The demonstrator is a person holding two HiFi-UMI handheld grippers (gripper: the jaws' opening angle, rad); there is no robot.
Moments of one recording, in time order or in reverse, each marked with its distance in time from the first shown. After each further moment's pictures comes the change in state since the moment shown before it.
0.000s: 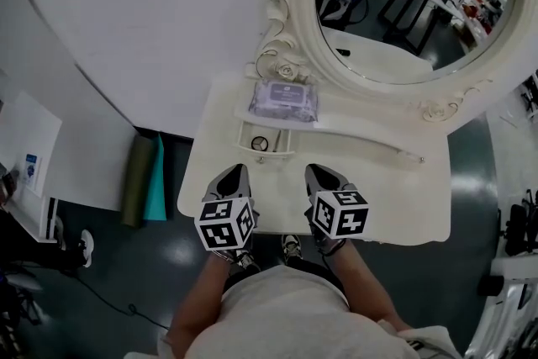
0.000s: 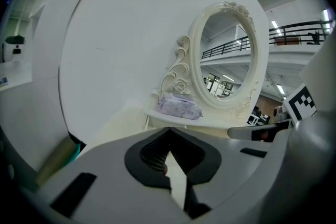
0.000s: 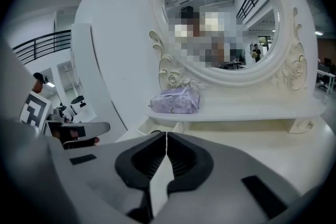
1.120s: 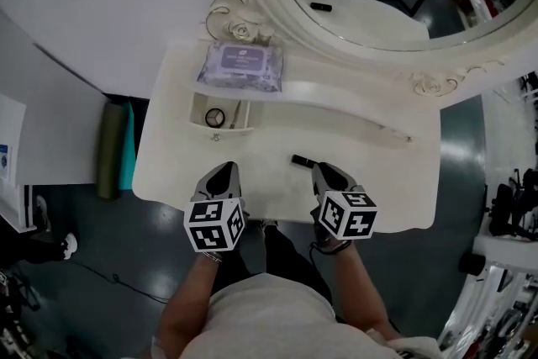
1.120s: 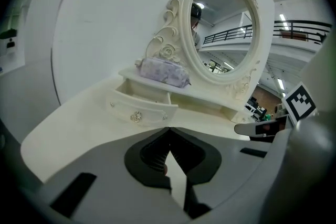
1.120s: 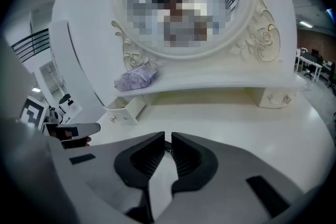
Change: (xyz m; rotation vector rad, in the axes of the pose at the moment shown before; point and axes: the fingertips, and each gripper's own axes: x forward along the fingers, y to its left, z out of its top) left arm 0.049 -0.061 -0.084 -0.023 0.186 -0.013; right arm -0.028 -0.124 -0.069 0.111 0.159 -0.101
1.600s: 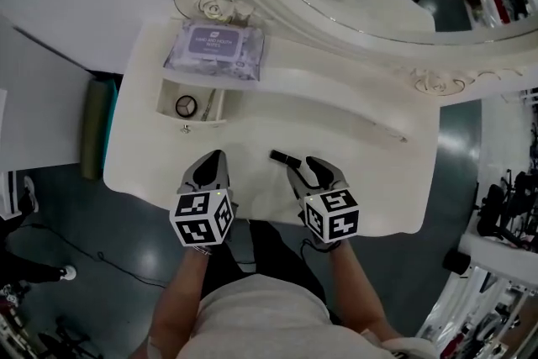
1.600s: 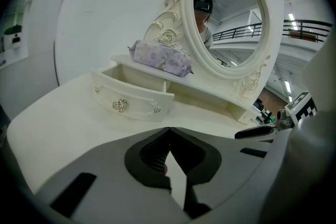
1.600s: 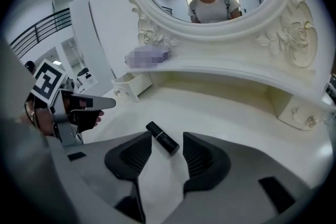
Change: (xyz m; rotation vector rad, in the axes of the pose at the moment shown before) left arm 0.045 -0.017 -0.017 -0.051 0.031 0.048; right arm 0.028 -0.021 -0.027 -0.257 0.148 0.130
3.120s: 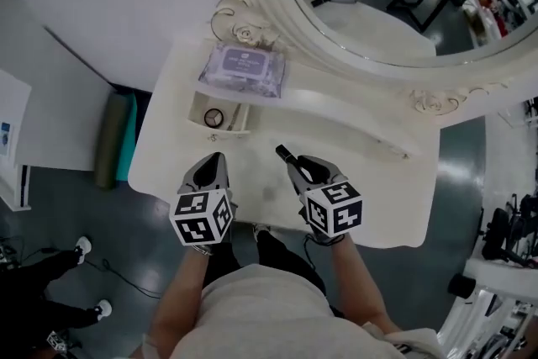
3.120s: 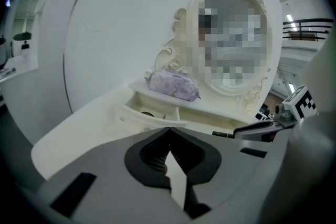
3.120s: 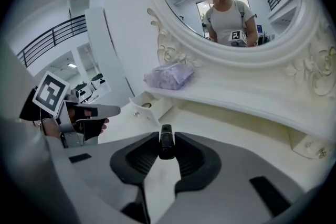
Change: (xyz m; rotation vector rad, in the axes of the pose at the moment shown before) left arm -0.049 0.027 0.041 -0.004 -0.102 0.052; right arm -0.010 0.052 0.062 -0.062 -0.078 0.119
